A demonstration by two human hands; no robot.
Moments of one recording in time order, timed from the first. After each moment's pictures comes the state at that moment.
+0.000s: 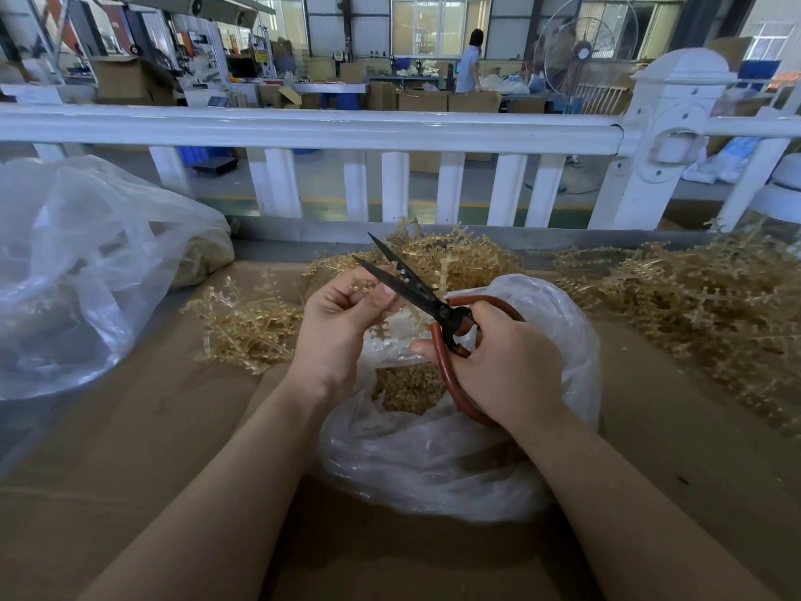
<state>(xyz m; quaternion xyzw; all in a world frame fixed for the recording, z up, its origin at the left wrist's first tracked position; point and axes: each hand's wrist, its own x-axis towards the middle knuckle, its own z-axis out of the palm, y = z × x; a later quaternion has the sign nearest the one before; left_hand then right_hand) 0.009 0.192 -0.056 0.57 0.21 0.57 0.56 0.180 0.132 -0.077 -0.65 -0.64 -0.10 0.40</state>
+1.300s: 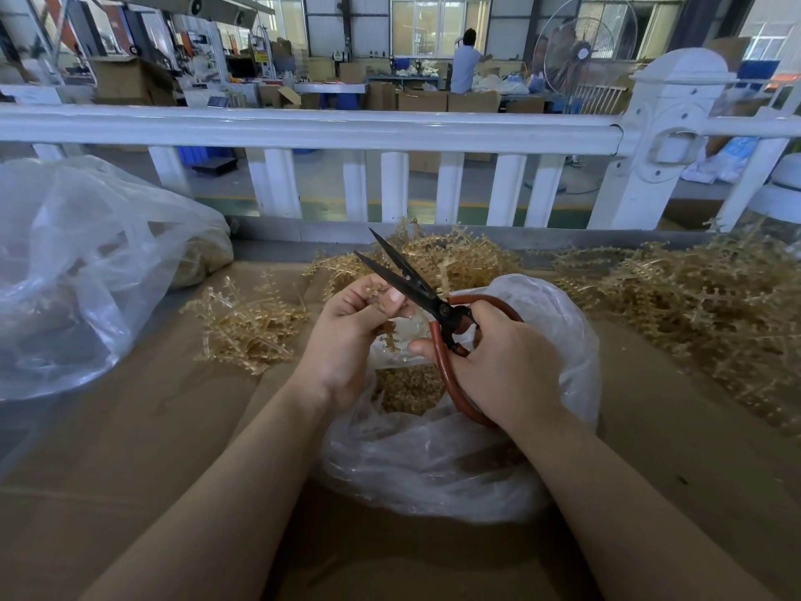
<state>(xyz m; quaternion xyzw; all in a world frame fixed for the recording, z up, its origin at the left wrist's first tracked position) 0.015 0.186 -0.052 0.56 0.25 0.51 0.61 0.178 0.129 -0.074 -0.64 -0.63 -0.11 0.42</state>
